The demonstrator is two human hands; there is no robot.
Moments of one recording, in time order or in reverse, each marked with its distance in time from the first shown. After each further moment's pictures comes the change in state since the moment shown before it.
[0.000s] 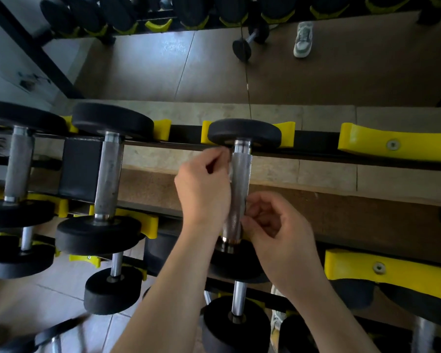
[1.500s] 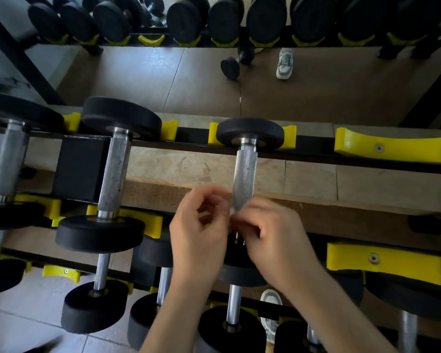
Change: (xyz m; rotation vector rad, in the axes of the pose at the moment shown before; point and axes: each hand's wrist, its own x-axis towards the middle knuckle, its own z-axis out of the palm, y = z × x) left_hand -0.050 -0.046 -0.044 -0.217 -0.118 0.143; right_hand -0.003 -0.011 0.017 -0.643 -0.091 -0.384
